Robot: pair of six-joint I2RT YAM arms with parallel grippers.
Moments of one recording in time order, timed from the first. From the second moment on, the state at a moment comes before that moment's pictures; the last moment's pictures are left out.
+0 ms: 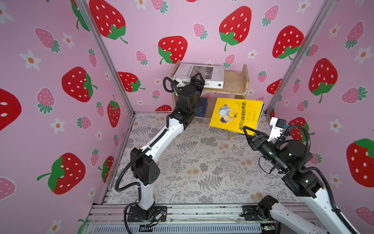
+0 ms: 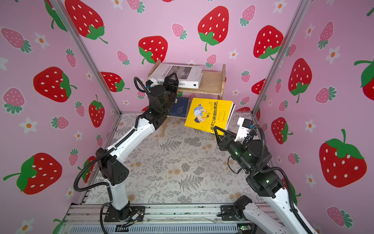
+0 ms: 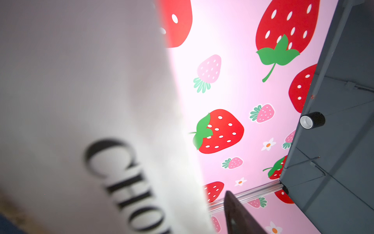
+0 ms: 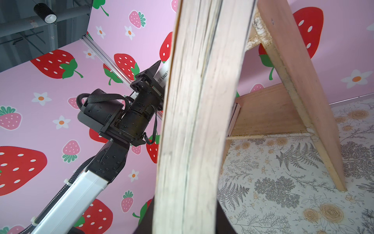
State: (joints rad) left arm -0.59 1.91 2.00 0.12 -0.41 -1.24; right arm 0.68 0.69 1.02 -0.25 0.03 0.69
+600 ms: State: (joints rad) left arm -0.59 1.78 1.92 -0.02 -0.39 -1.24; right arm 0.68 0.67 1.02 -0.26 0.05 0.69
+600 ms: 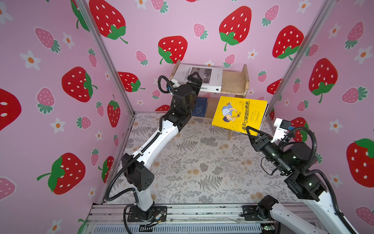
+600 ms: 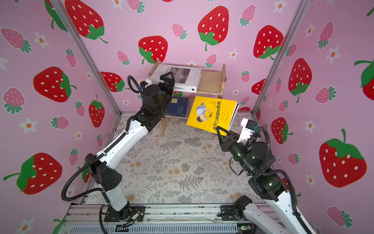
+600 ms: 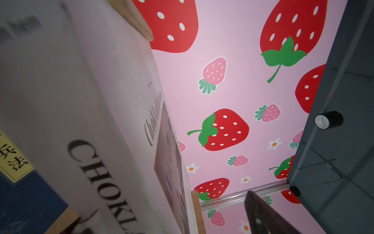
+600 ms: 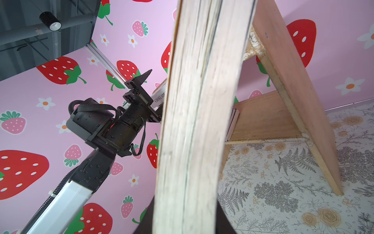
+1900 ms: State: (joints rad) left arm -0.53 1.53 1.73 -0.19 -0.09 -1.02; right arm 0.67 0.89 1.18 -0.03 -0.09 0.68
